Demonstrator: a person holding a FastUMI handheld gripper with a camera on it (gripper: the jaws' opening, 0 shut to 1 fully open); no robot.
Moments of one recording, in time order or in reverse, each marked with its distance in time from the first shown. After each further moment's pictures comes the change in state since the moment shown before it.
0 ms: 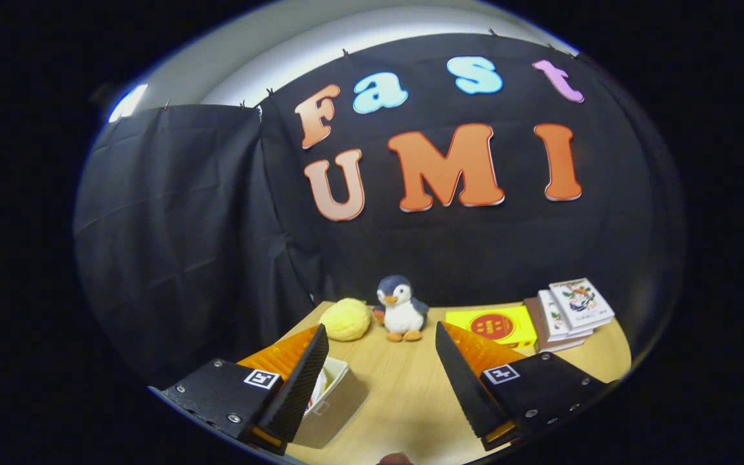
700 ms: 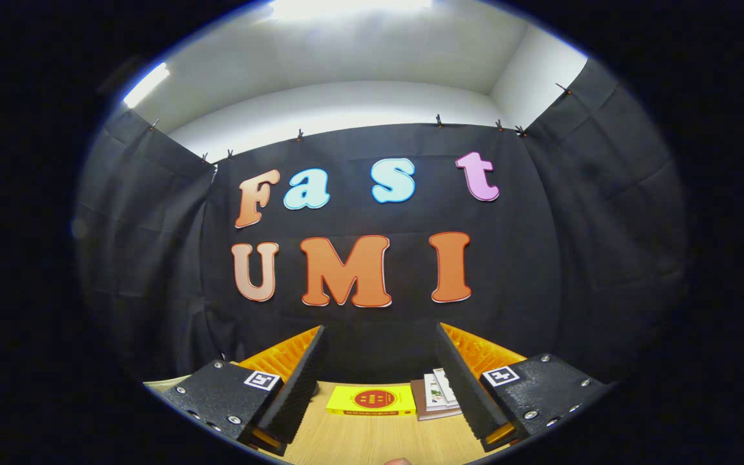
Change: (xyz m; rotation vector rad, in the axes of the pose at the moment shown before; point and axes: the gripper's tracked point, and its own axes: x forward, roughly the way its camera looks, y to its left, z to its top) arm -0.119 -0.159 0.077 -0.098 -0.374 -0.351
